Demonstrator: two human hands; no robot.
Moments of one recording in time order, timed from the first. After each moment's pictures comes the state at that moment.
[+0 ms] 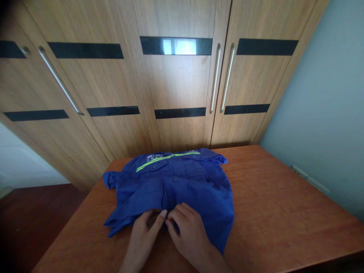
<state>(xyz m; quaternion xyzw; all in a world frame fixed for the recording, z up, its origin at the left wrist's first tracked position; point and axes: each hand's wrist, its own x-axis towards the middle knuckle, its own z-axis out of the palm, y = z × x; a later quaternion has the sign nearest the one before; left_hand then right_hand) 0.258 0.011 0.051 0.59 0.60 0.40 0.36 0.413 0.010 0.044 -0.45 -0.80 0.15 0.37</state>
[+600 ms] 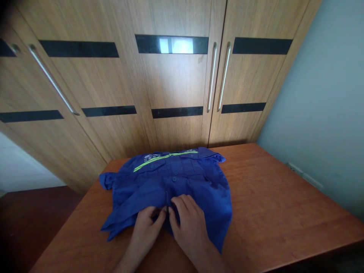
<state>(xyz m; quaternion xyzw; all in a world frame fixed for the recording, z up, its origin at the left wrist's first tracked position) 0.267 0.027 0.051 0.66 0.56 0.40 0.31 0.415 0.014 0.049 -0.51 -0.75 0.10 0.41</state>
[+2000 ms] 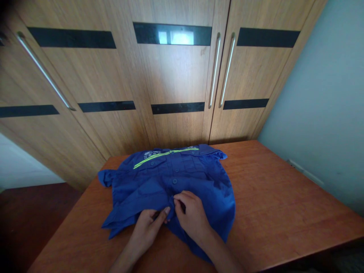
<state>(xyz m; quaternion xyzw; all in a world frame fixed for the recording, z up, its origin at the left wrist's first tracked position) 0.259 0.026 0.042 0.64 0.51 0.38 0.43 0.418 0.036 0.041 -0.49 -0.72 0.25 0.43</state>
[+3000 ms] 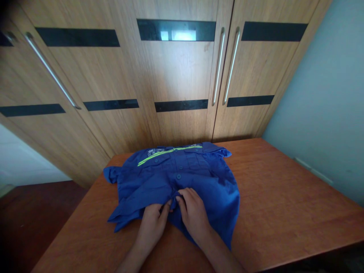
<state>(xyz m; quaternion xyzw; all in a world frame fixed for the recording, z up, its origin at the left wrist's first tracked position) 0.258 0.031 0.030 0.71 0.56 0.36 0.23 0.409 0.033 0.019 -0.50 -0.73 0.17 0.43</state>
